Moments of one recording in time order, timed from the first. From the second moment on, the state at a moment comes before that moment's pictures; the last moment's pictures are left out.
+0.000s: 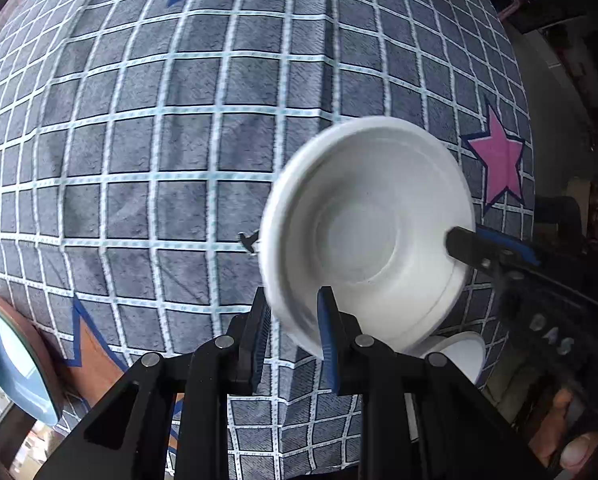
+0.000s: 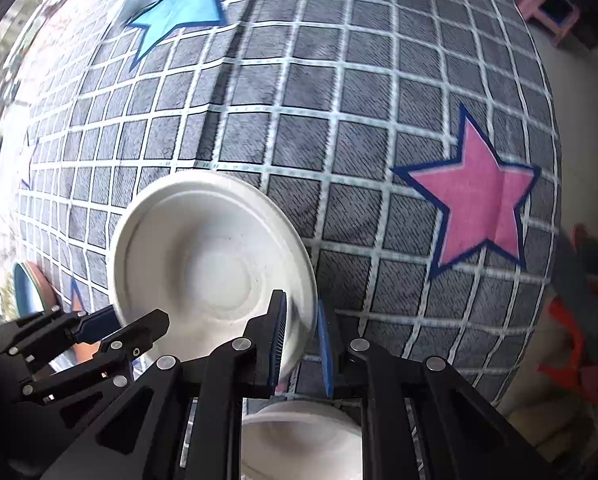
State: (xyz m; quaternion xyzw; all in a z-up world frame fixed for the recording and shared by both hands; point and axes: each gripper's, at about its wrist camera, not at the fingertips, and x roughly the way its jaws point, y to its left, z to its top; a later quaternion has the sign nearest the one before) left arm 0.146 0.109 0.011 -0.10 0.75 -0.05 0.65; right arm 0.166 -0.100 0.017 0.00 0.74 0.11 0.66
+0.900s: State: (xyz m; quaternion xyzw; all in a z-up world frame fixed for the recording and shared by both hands) left arm 0.138 0.117 0.085 -0.07 0.72 -0.08 0.68; right arm 0.134 -0.065 0.060 0.00 0.71 0.14 0.69
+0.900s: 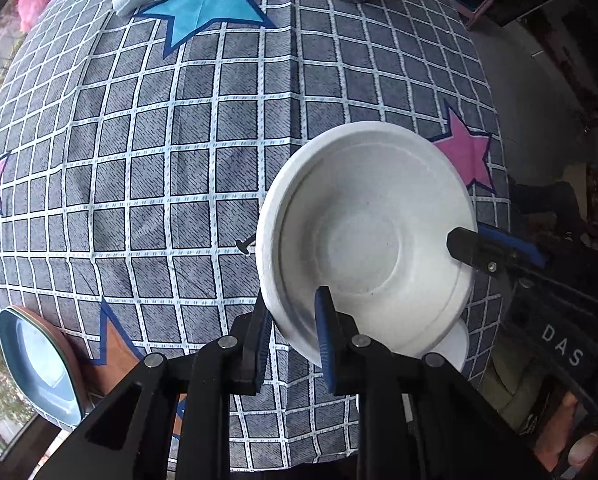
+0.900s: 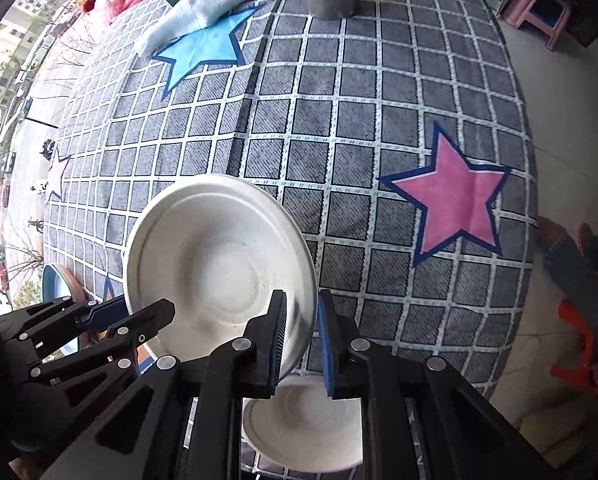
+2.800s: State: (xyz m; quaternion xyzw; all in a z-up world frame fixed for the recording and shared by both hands) left arm 0.032 0.048 0.087 0.07 0.72 -0.16 0.68; right arm -0.003 -0.173 0.079 0.06 0.72 0.04 0.69
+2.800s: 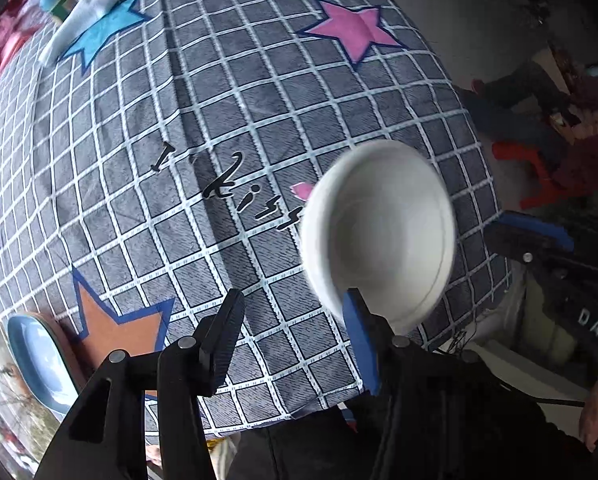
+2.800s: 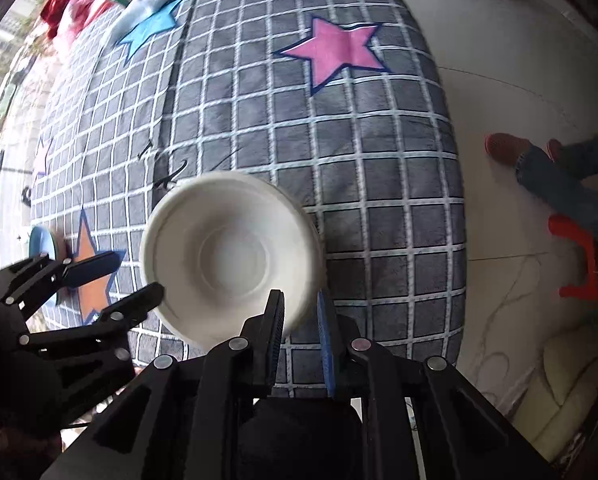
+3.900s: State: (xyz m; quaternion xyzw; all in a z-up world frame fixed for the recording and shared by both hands) left arm 0.018 0.028 0.005 -0.01 0.76 -0.11 0.64; right arm 0.030 -0.155 -0.016 -0.02 0.76 0.13 0.64
